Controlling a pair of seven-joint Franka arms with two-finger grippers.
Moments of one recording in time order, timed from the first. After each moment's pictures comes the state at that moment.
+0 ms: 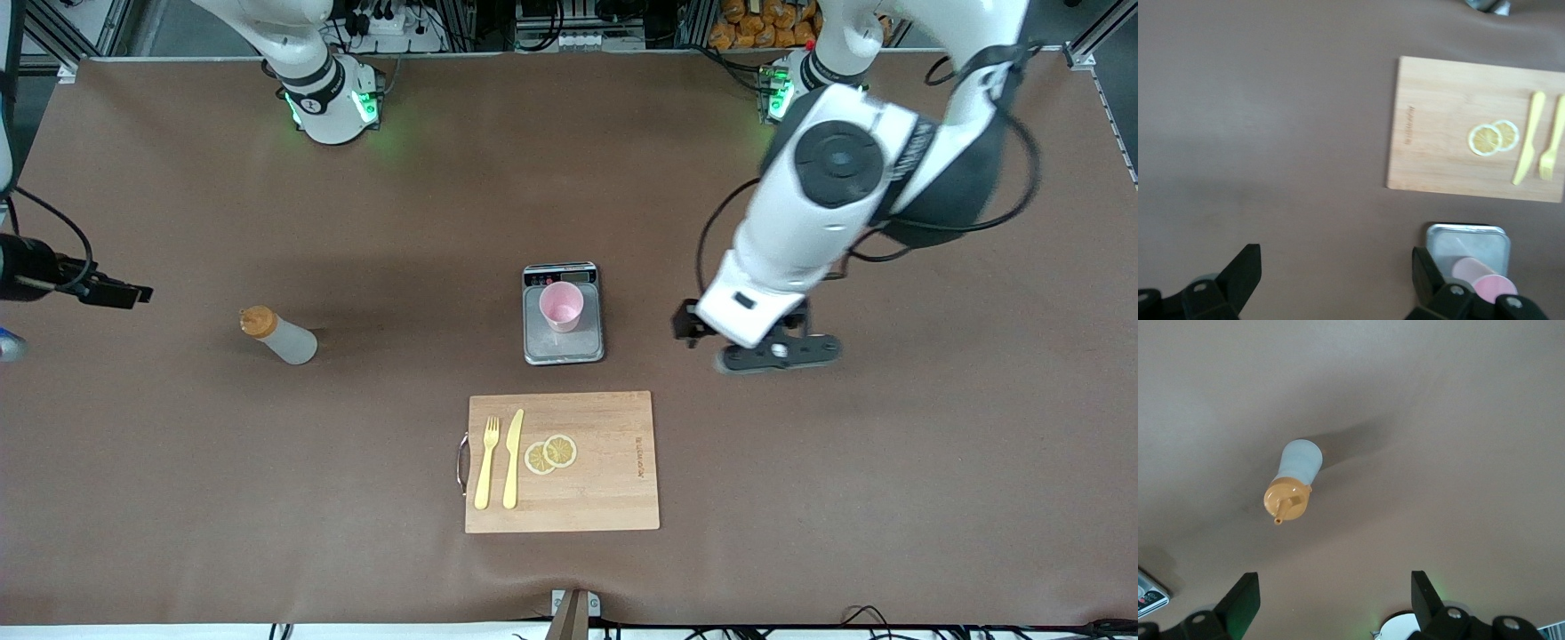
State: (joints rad) left arm -0.27 0.41 -0.26 -1.31 0.13 1.78 -0.62; right arm -0.24 0.29 0.05 -1.51 0.05 1.46 0.27
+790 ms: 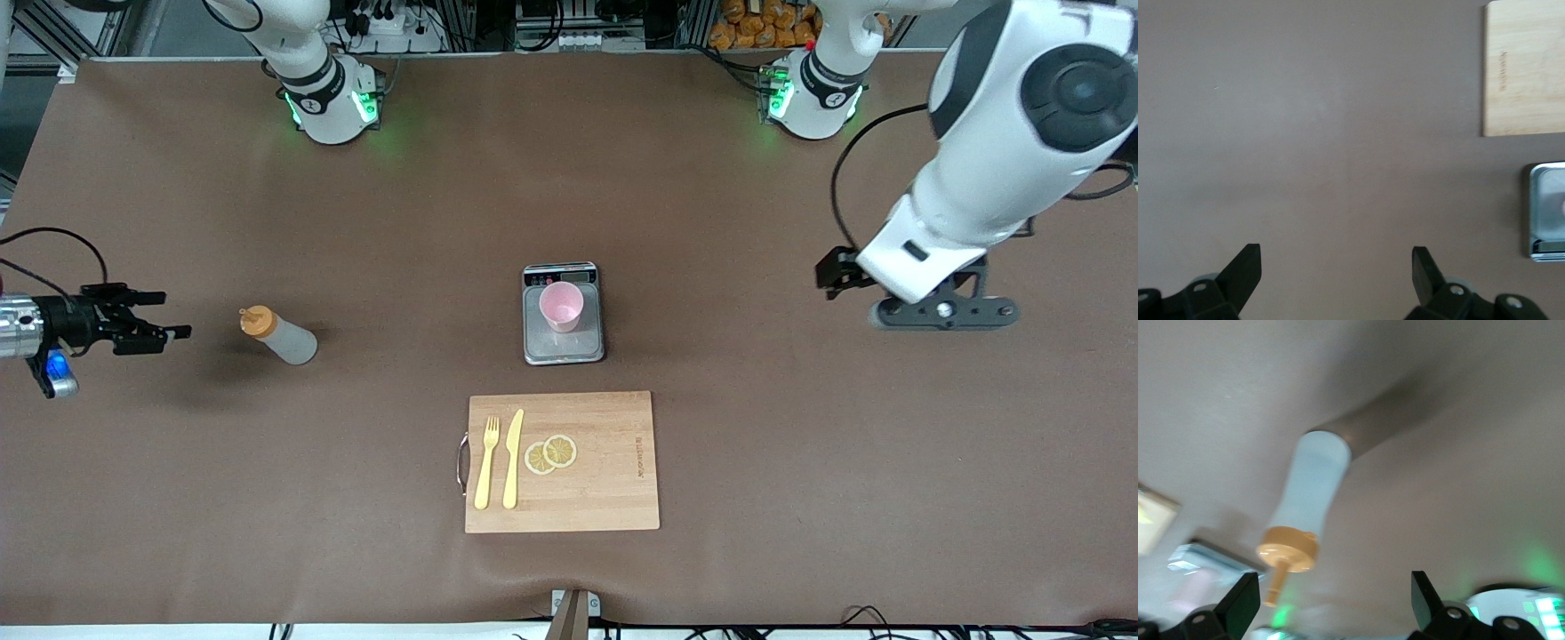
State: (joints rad) left arm -0.11 0.18 -0.21 -1.47 0.12 1.61 -0.27; right arm -0.44 0.58 0.04 -1.50 0.45 1.46 0.33
